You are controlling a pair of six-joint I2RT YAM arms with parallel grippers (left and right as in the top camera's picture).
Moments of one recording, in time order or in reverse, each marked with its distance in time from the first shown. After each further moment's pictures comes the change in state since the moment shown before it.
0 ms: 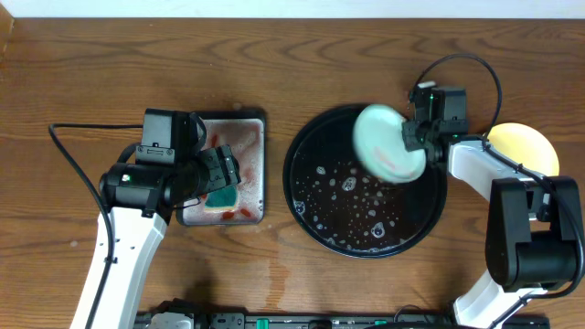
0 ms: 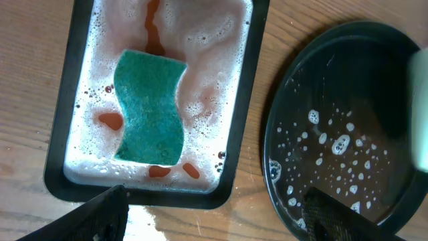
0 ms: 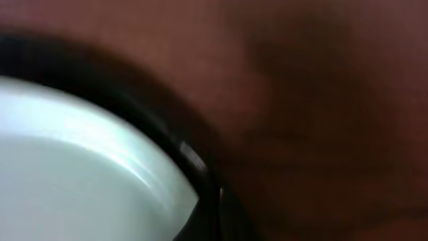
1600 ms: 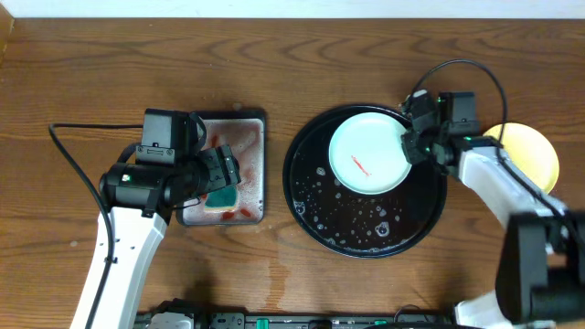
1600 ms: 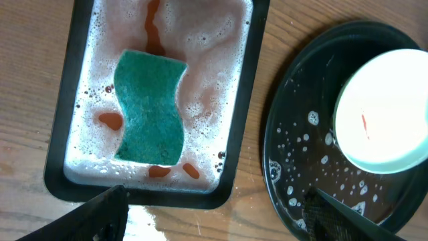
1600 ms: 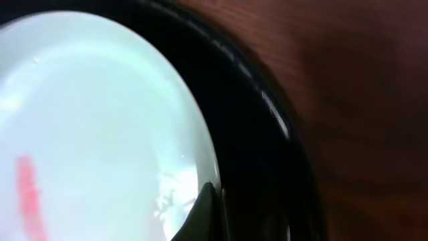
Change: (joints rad) left arm 0.000 0.000 0.000 0.000 0.000 0.000; right arm -0.004 -0.182 -0.015 -0.252 -0.176 -0.100
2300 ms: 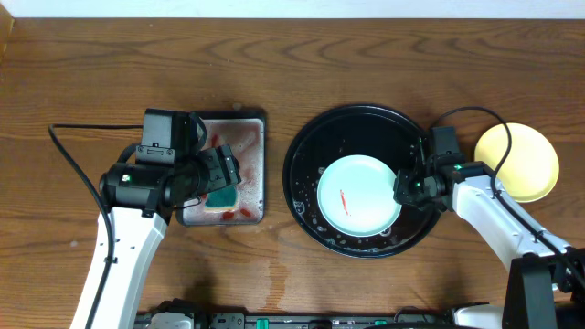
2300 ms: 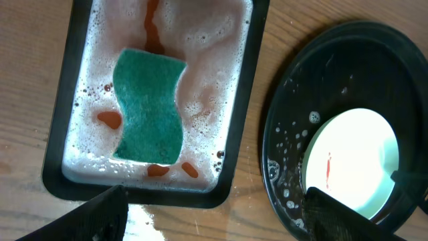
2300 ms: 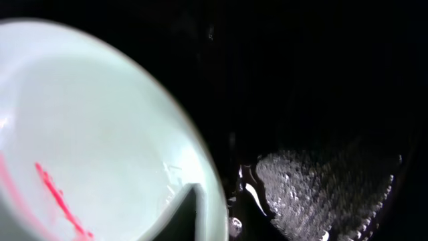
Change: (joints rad) left arm 0.000 0.000 0.000 -0.001 0.003 -0.010; right arm 0.101 -0.148 -0.169 -0.294 0.036 0.654
